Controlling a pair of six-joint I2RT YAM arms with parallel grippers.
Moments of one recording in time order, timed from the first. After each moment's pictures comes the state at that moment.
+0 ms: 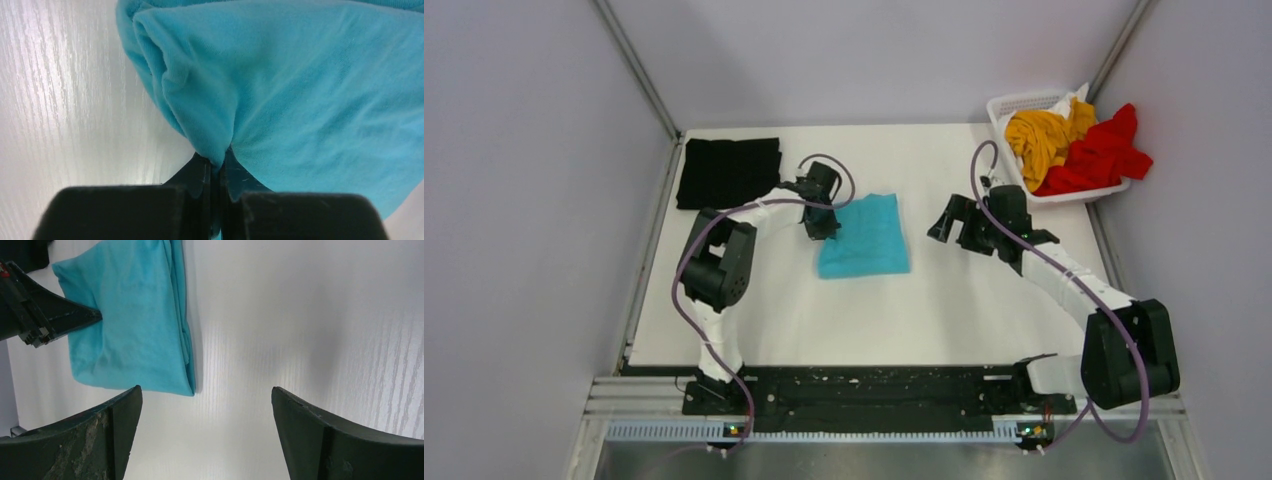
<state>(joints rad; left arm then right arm) -0.44 1.96 1.34 -0.47 -0.05 -0.71 0.24 1.30 0.77 -0.17 -0.24 0.52</state>
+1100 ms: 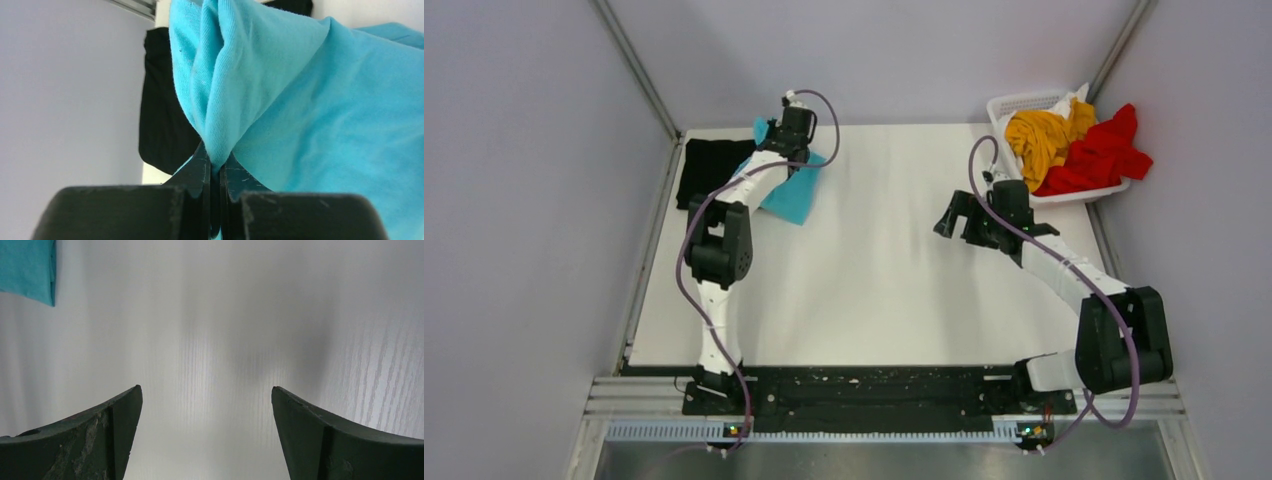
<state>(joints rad) -0.30 2.16 1.81 -0.34 -0.75 0.21 0.19 1.36 0.81 -0.16 -0.23 0.43</state>
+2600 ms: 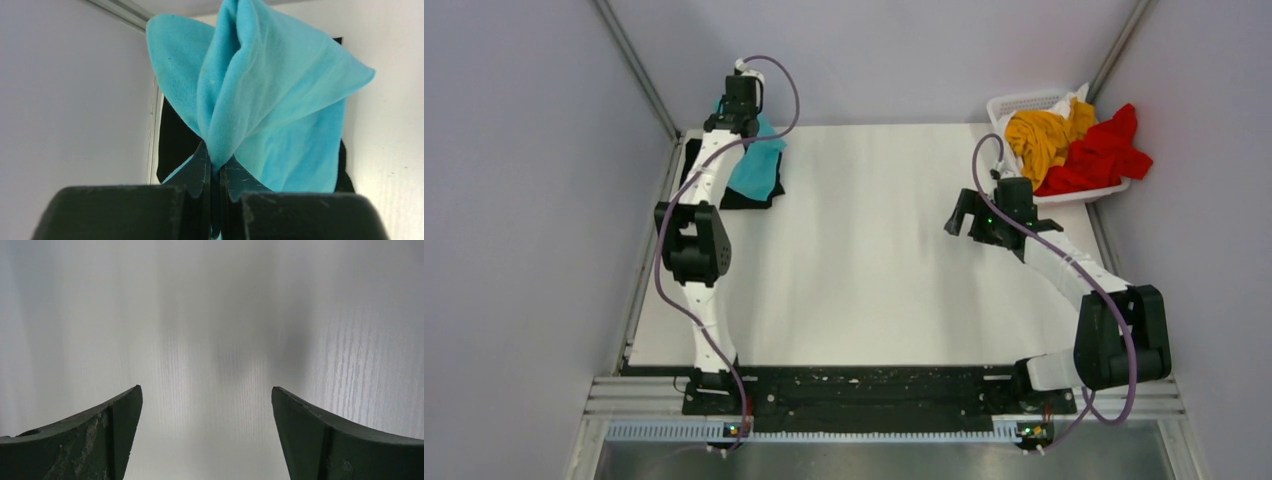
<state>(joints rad) -0.11 2.11 2.03 -0.51 -0.45 0.23 0.16 1.38 0.84 -0.21 -0.14 0.38</state>
